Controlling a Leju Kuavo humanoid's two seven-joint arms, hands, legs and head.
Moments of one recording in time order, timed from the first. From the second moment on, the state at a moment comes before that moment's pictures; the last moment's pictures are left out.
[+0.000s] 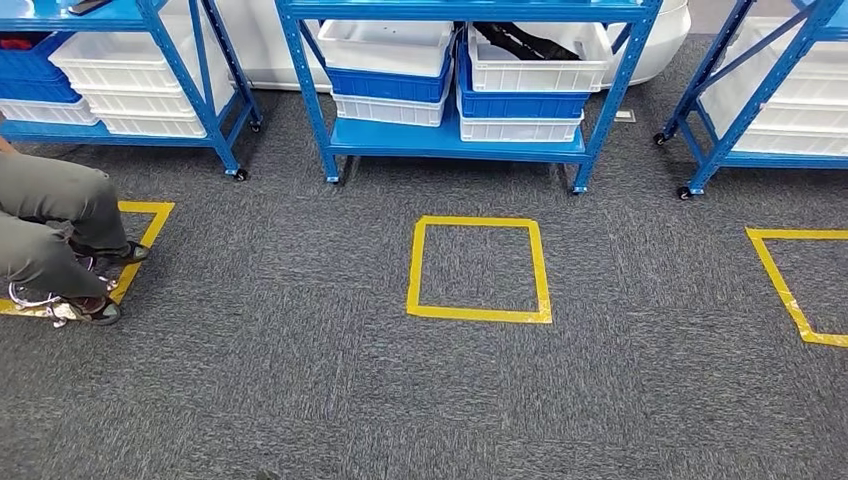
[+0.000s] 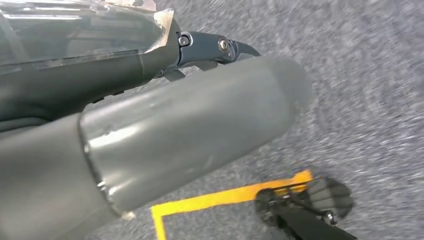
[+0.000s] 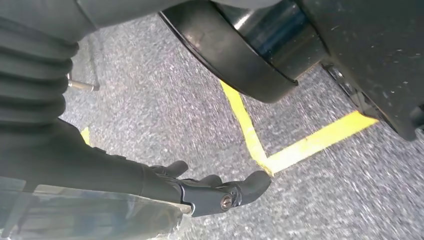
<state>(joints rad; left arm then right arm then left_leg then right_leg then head) -0.07 -0.10 0.52 -0.18 -0.94 -0.01 -0.01 -0.12 0.08 0.09 -0.20 1.02 -0.06 0.10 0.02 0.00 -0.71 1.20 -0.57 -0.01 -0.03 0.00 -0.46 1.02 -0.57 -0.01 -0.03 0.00</state>
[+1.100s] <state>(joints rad) -0.06 -0.10 0.53 -0.18 -0.95 -0.03 0.00 -0.10 0.08 0.07 -0.19 1.04 -0.05 0.11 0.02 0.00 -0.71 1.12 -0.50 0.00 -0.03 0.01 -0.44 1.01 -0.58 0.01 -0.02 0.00</state>
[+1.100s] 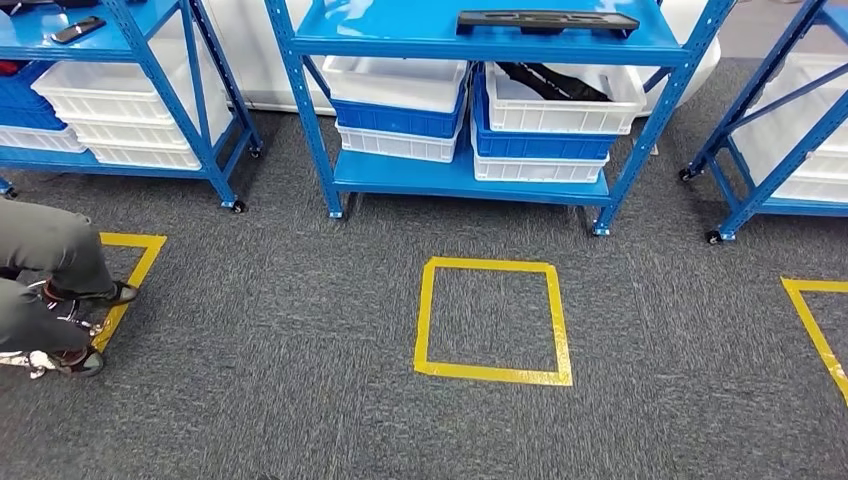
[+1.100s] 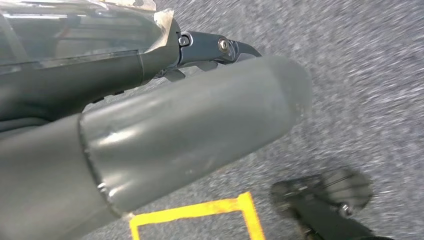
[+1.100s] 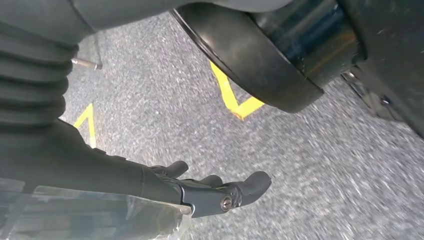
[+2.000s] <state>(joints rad) -0.06 -0.10 0.56 -0.18 -0.97 -0.03 0.00 -0.10 0.07 0.05 -0.19 1.06 -0.05 0.10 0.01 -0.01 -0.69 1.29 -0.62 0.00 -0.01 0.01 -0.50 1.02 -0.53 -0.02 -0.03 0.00</state>
